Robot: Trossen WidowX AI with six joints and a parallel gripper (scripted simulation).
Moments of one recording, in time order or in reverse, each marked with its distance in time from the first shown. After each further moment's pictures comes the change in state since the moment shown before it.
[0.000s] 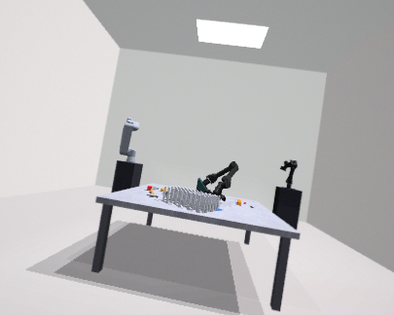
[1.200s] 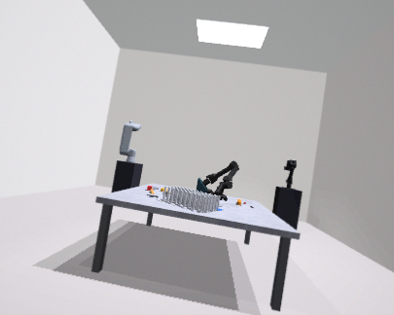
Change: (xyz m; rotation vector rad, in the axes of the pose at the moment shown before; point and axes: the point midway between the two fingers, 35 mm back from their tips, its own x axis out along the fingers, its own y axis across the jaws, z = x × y) arm -0.015 -0.001 0.022 0.001 0.001 -0.003
